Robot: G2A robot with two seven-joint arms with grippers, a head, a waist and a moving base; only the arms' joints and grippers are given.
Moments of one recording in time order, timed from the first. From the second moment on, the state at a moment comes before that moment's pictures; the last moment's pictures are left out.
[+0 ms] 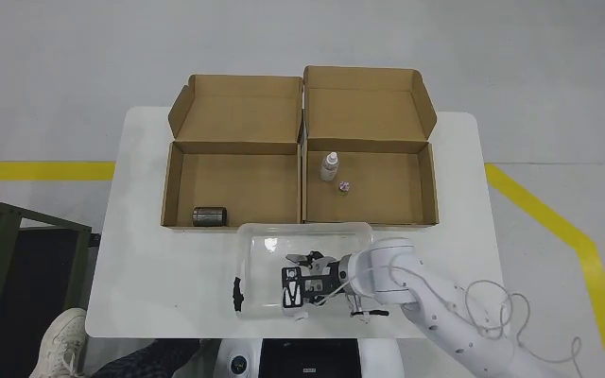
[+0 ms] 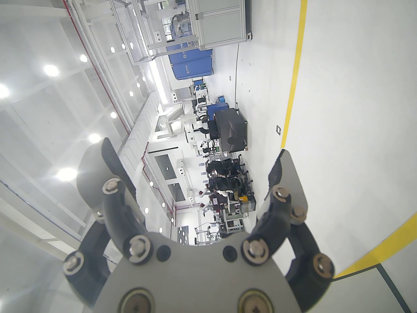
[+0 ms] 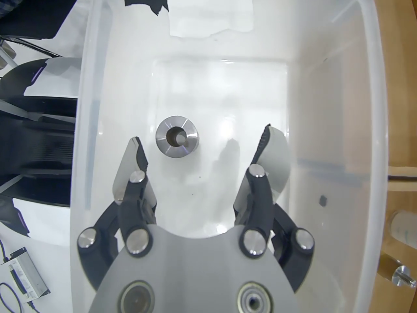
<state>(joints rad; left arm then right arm) -0.01 -0.37 -0.75 -1.25 2.03 -0.40 0.22 -1.07 -1.12 0.76 -1.85 -1.15 -0.81 0.80</state>
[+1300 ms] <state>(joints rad) -0.01 -0.37 -0.75 -1.25 2.03 -0.40 0.22 -0.98 -1.15 0.69 -1.72 -1.06 -0.82 0.66</state>
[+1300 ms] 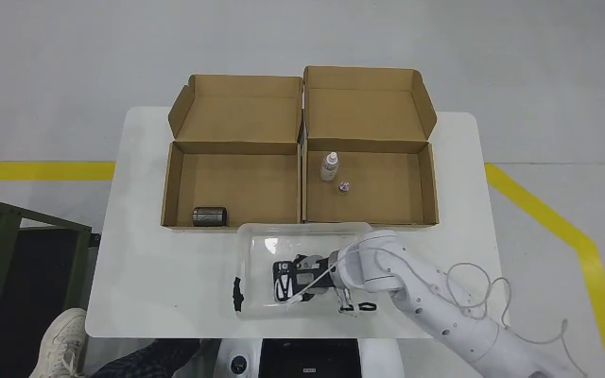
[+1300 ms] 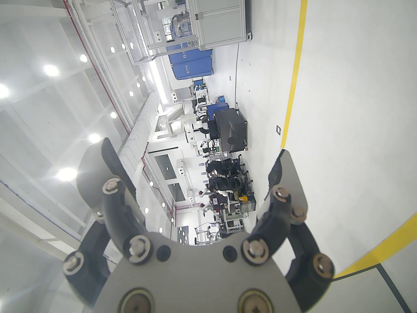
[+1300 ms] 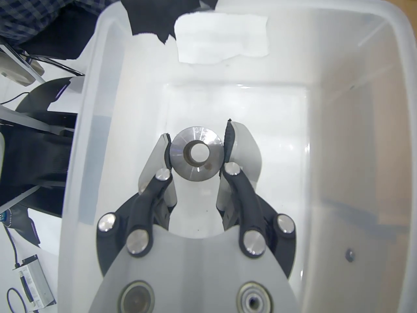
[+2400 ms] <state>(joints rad) -0.01 -0.37 -0.75 -1.25 2.03 -0.40 0.22 -1.16 -1.10 1.05 -1.77 -0.79 -0.95 0.06</state>
